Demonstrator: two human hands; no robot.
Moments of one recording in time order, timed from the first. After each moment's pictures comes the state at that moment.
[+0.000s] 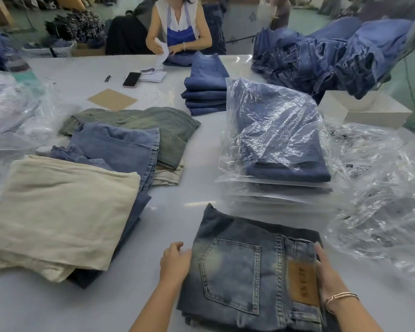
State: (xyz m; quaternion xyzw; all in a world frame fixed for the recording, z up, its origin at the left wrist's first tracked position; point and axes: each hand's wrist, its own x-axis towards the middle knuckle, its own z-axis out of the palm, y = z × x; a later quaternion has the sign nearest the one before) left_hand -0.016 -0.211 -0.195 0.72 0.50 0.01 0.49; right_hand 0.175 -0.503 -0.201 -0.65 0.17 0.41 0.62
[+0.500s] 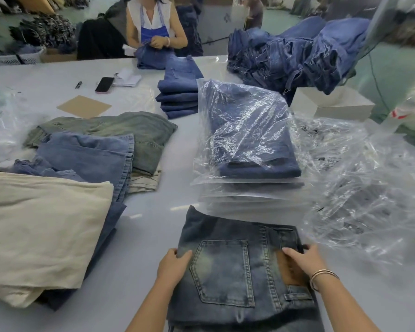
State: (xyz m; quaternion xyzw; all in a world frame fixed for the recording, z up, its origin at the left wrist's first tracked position) left_hand 0.014 -0.232 -0.201 0.71 0.47 -0.06 0.52; right_hand 0.204 -0.516 -0.200 -0.89 0.12 0.22 0.39
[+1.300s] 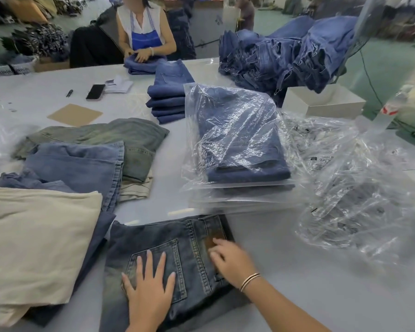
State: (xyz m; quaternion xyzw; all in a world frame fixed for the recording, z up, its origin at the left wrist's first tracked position) left_hand -0.023 -0.238 -0.232 0.91 0.39 -0.09 0.10; right_hand 0.138 -0.390 -0.199 -0.89 -0.34 0.19 0.25
